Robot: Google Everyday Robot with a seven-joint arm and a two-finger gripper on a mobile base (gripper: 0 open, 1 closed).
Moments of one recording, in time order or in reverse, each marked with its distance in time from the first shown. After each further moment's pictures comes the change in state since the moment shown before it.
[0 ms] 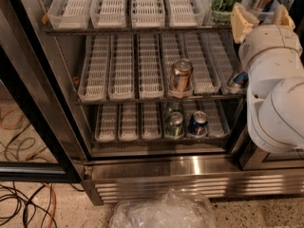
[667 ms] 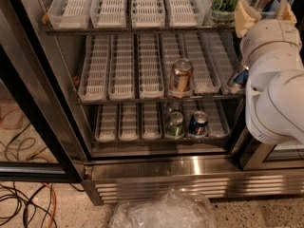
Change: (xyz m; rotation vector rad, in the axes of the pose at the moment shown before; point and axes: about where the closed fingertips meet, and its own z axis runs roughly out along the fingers) arm -0.002 -0.007 0.015 0.033 -0.018 -0.015
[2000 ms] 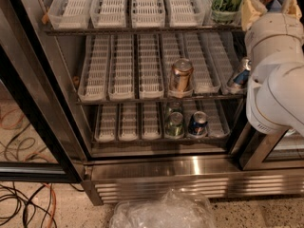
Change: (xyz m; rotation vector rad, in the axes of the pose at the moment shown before) arm -0.003 -0.014 0.019 0.041 -0.027 -0.009
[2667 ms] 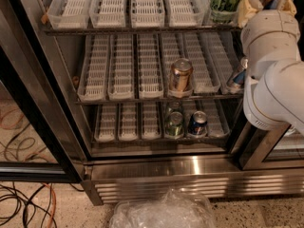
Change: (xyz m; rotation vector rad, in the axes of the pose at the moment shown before) arm -0.003 0.010 0.007 -0.026 -0.012 0.008
